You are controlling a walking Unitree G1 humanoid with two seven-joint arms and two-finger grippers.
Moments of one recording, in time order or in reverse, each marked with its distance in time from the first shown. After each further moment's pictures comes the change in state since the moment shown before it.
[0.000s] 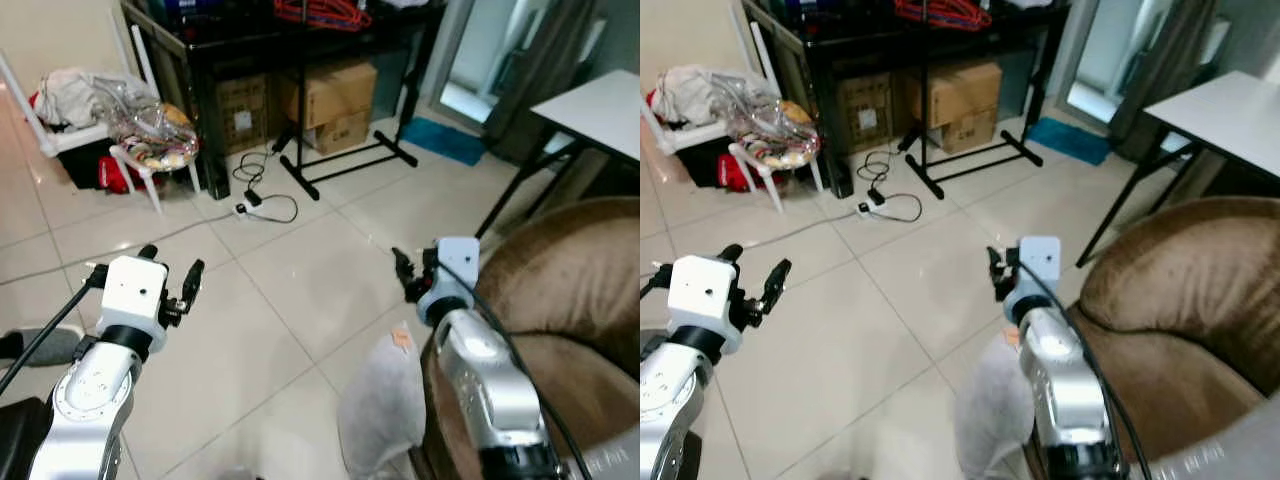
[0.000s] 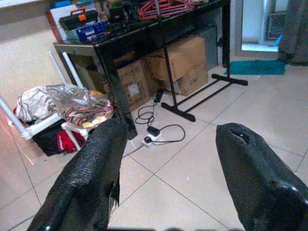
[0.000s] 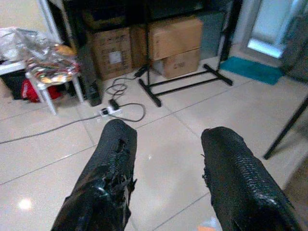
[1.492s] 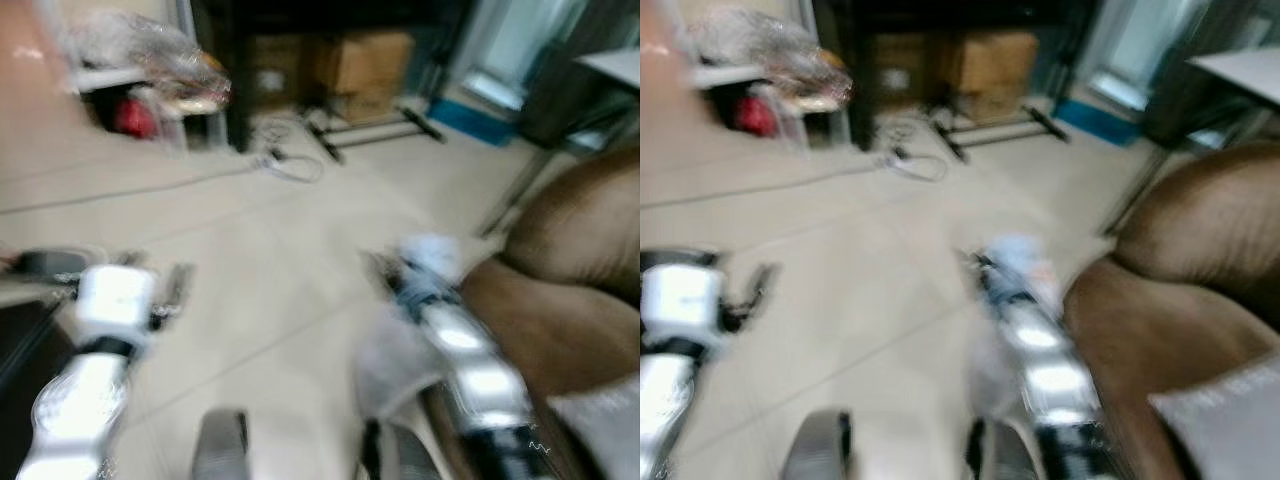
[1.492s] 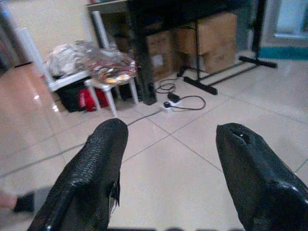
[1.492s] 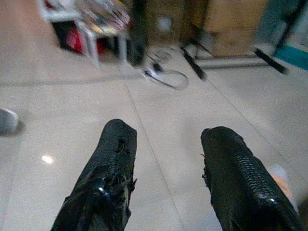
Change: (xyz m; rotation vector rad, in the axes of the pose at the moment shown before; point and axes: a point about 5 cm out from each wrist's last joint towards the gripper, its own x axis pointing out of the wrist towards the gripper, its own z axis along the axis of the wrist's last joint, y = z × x) left arm -0.010 0.014 -0.006 -0.014 0.005 0.094; right arm 0.013 0.043 0.000 -0.068 0.001 0.208
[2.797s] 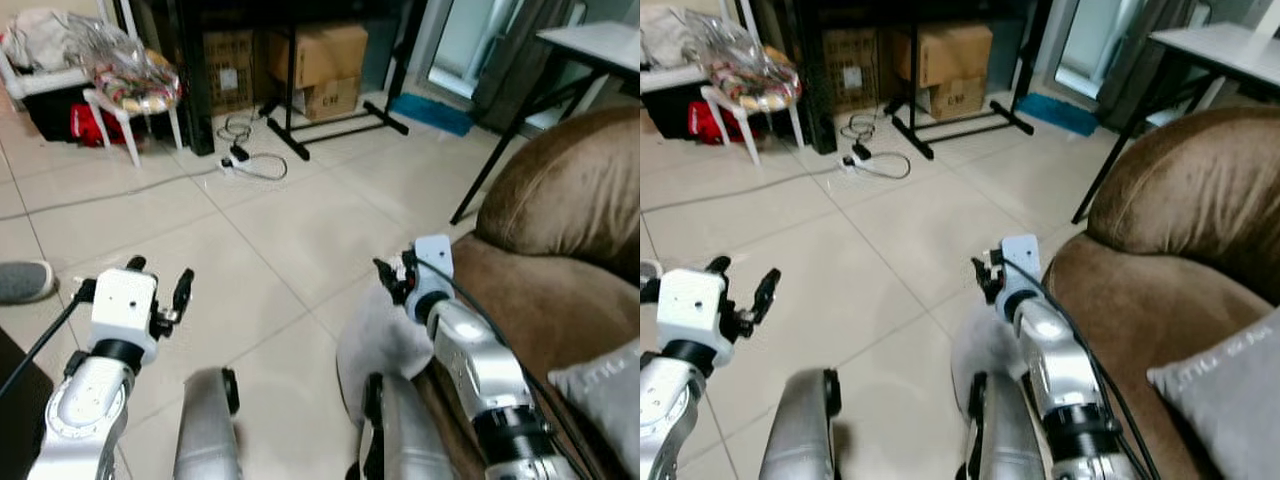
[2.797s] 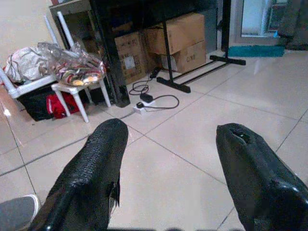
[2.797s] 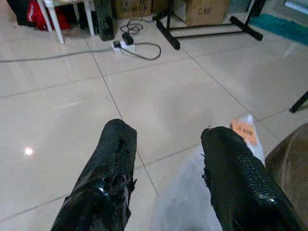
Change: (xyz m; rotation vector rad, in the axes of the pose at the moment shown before) left arm -0.002 -0.010 -0.004 0.004 0.017 -0.051; right arm 0.003 -0.041 -0.024 0.021 0.147 -0.062
